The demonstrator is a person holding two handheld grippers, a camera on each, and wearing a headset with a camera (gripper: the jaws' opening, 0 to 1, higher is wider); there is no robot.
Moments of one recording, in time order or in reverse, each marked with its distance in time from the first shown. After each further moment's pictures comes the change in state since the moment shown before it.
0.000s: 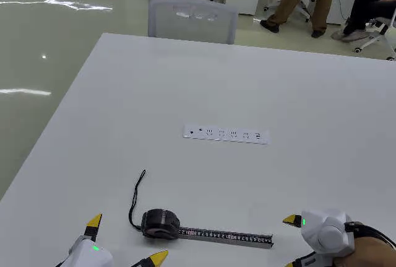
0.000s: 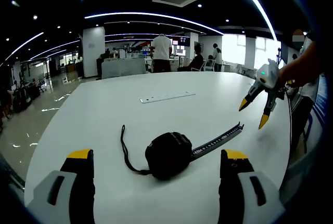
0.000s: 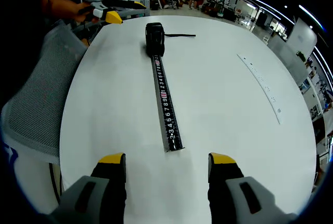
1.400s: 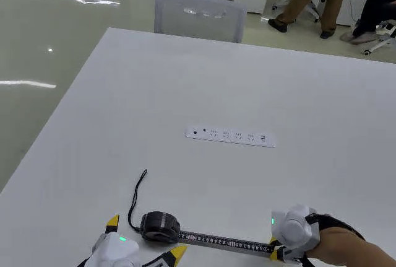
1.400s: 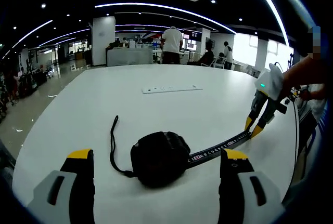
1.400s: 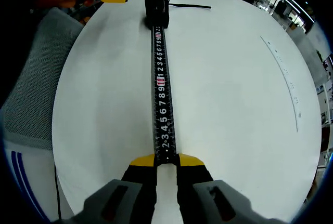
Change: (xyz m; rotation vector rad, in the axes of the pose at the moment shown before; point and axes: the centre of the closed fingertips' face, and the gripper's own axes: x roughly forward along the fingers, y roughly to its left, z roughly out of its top) left arm 0.047 -0.007 -0.024 -0.108 0.069 0.095; right arm 0.048 0.000 -0.006 -0.063 0.226 0.105
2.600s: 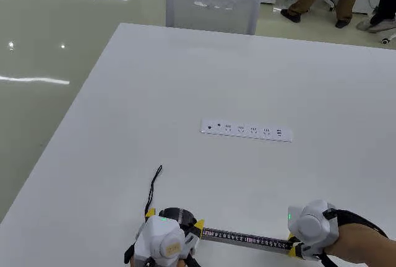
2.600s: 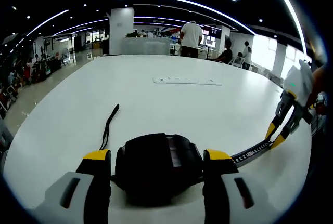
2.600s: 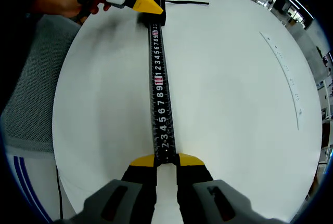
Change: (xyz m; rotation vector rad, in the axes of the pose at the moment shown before) left arm 0.040 -0.005 -0.012 -0.071 0.049 0.119; right arm -0.002 0.001 0.002 0.017 0.022 0.004
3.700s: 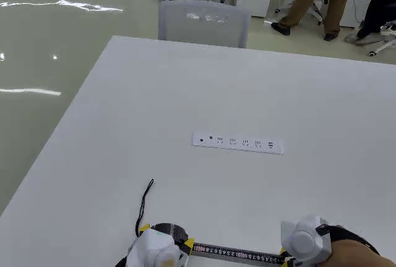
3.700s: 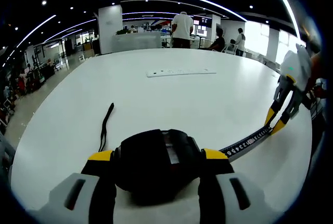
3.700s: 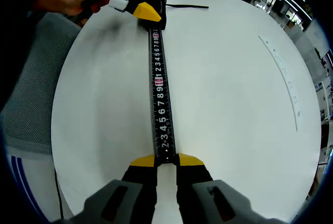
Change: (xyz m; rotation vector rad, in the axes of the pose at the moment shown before) left arm 0.008 -0.001 -0.009 0.100 0.066 -0.037; right arm 0.002 -0.002 0.007 -0.012 -0.050 -0.019
